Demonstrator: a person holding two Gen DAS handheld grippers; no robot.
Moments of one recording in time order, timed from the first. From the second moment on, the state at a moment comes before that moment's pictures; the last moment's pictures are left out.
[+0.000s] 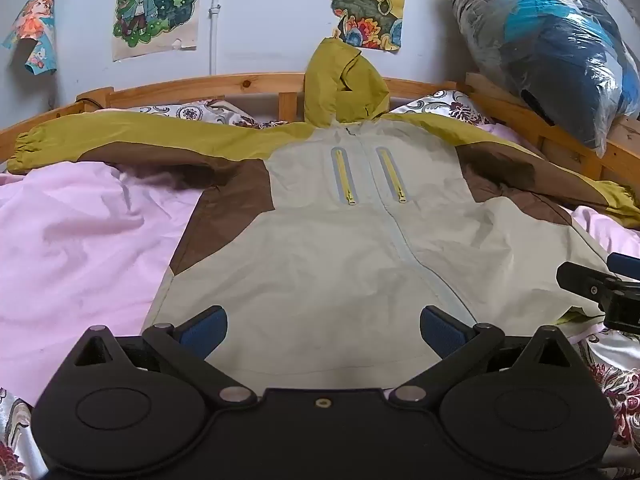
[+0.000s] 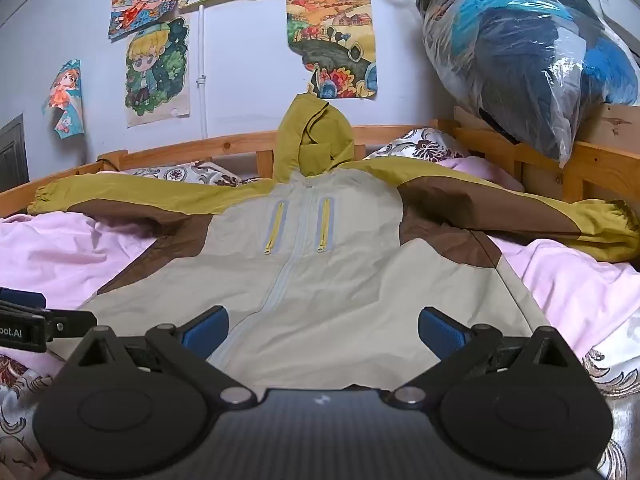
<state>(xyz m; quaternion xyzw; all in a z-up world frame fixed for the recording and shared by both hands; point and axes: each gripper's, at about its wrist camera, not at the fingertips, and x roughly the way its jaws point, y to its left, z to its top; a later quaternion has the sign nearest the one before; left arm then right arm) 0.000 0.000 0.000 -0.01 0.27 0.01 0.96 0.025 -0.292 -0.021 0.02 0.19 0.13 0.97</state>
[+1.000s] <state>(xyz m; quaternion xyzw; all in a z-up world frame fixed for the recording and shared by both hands) 0.000 0.000 0.000 -0.02 0.27 0.01 0.96 0.025 -0.293 -0.021 0.02 0.19 0.13 0.97</state>
